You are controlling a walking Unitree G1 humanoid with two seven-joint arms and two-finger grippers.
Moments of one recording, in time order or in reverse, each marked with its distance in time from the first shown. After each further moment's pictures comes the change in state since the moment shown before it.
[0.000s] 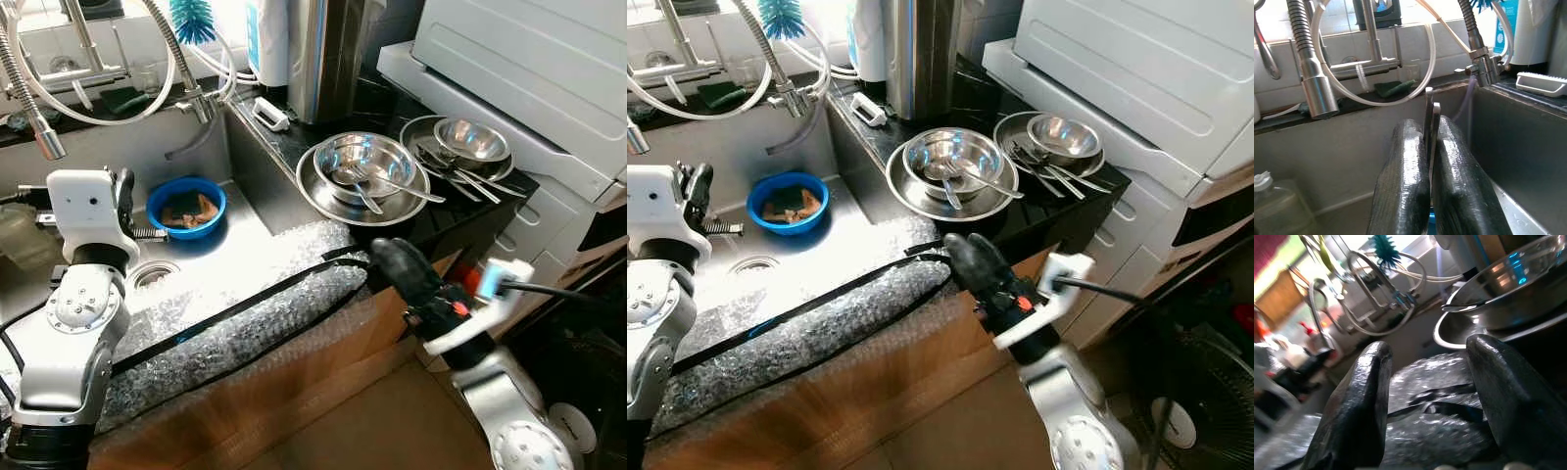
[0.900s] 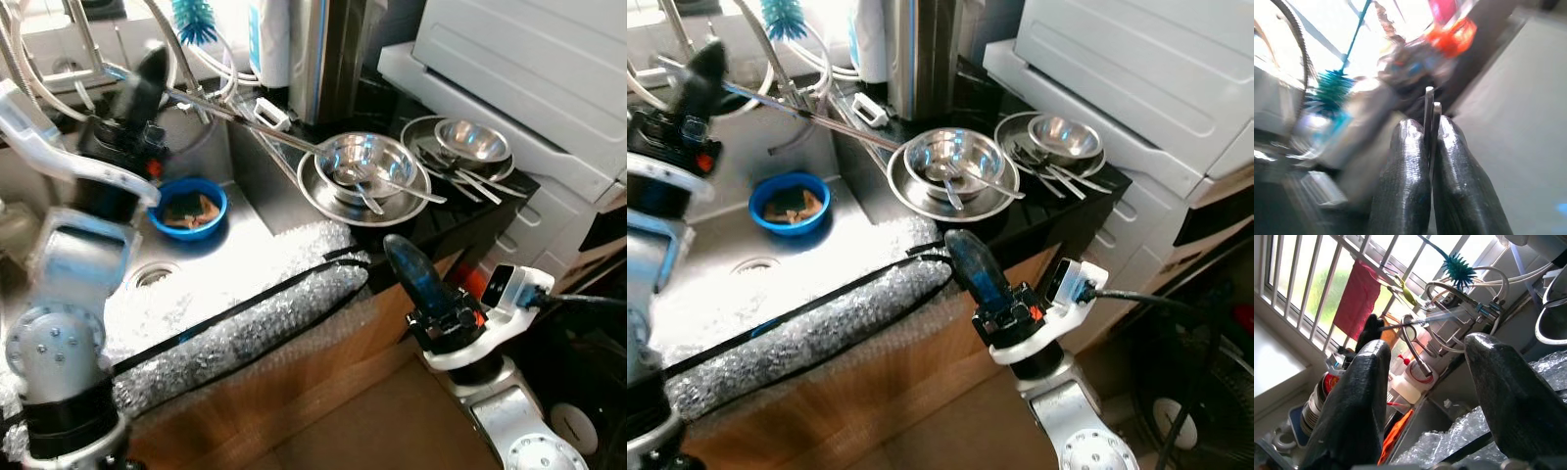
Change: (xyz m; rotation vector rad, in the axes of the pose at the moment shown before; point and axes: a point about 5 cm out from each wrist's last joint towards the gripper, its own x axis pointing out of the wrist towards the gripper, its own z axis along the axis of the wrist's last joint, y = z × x) left arm 0.005 -0.017 0.095 -0.840 -0.249 -0.390; right arm -0.016 0.028 0.007 0.456 -0.135 0.302
